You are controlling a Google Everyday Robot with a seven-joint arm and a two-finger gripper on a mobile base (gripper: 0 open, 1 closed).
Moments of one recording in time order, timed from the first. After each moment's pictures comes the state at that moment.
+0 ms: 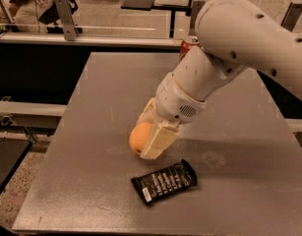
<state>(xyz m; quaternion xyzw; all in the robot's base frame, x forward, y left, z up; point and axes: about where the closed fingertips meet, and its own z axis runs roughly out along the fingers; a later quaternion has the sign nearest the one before) 0.437 -0.002 0.861 -0.72 0.63 0.21 0.19</state>
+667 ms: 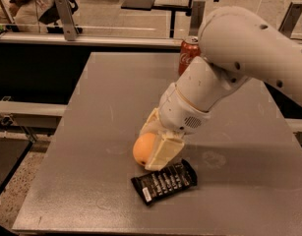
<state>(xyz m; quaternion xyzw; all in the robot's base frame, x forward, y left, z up) 0.415 -0.009 0.849 -0.73 0.63 0.21 0.17</state>
